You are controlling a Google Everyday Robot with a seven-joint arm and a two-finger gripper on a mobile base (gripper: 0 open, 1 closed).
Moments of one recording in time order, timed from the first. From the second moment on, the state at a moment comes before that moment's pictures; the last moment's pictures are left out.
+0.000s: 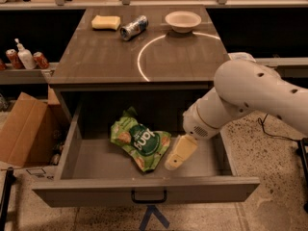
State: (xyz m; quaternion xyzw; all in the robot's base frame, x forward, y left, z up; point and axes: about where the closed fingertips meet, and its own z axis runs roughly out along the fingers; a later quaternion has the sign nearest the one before) arm 0.475 -0.072 0.737 -0.54 0.80 0.15 0.19
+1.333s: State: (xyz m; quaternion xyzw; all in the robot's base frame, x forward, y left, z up) arm 0.543 -0.037 0.698 -0.50 0.81 0.15 0.28
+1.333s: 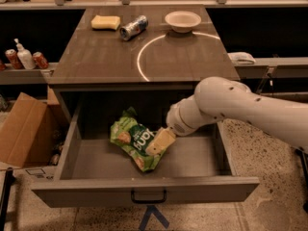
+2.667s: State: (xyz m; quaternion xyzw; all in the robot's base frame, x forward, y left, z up) arm 0.575 0.024 0.651 -0.52 0.80 0.16 0.27
